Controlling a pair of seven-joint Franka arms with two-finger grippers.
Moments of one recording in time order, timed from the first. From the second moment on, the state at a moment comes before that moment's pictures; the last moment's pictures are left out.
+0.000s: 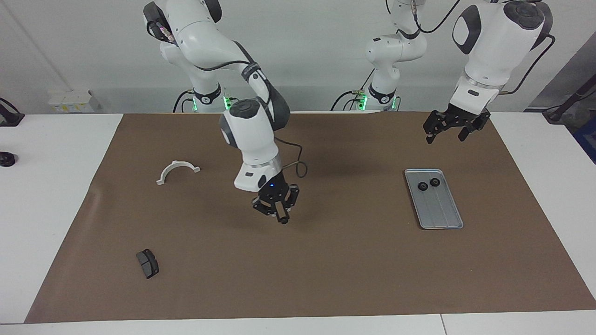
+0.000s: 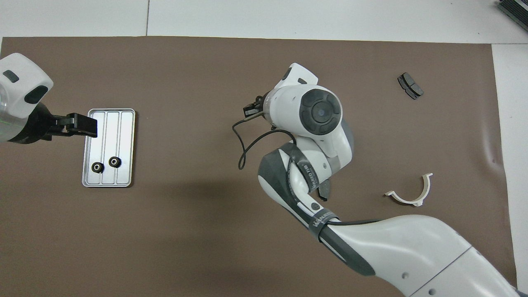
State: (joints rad) left arm 0.10 -0.04 -0.20 -1.74 0.00 1.74 -0.11; right arm 0.35 0.55 0.25 -1.54 -0.10 2.52 0.29
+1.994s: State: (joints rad) left arm -0.23 0.39 -0.21 -1.79 0.17 2.28 -0.88; right arm 0.20 0.44 0.17 -1.27 -0.01 1.97 0.32
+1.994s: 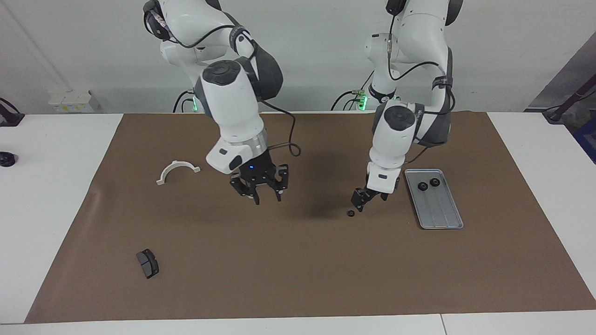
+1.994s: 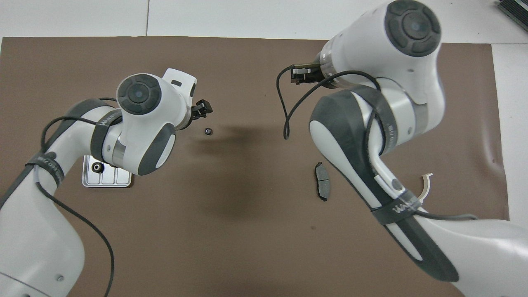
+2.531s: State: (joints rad) left arm -0.26 0.47 -0.21 -1.80 0.18 2.34 -0.92; right arm -0.05 0.31 0.18 -1.27 0.00 1.73 0.17
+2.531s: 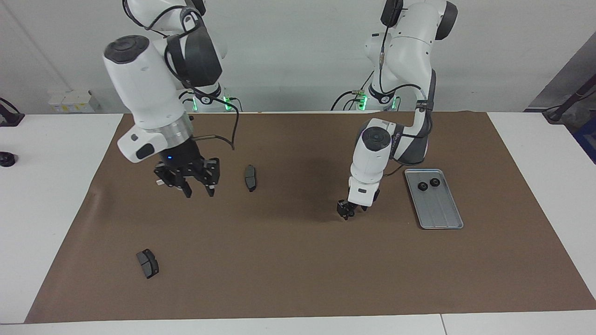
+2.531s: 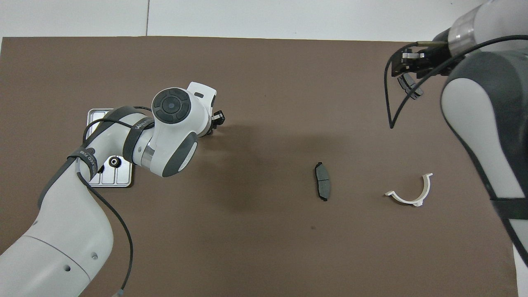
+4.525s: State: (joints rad) left arm 0.20 0.24 -0.18 -2.01 0.03 2.34 -0.17; right arm 0.08 0.02 -0.13 -1.62 0.01 1.62 0.01
